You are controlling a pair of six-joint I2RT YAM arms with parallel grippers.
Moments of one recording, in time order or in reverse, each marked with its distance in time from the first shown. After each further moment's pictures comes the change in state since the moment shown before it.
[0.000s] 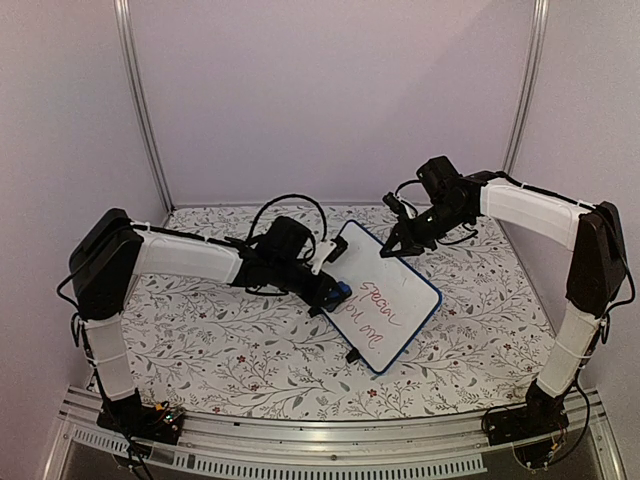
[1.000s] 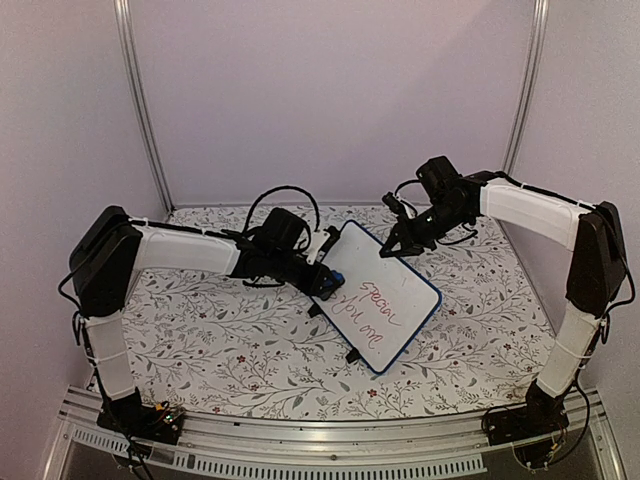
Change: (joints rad) left arm 0.035 0.010 0.044 -0.042 -0.046 0.013; right arm 0.003 0.000 0.000 0.002 0.000 -0.003
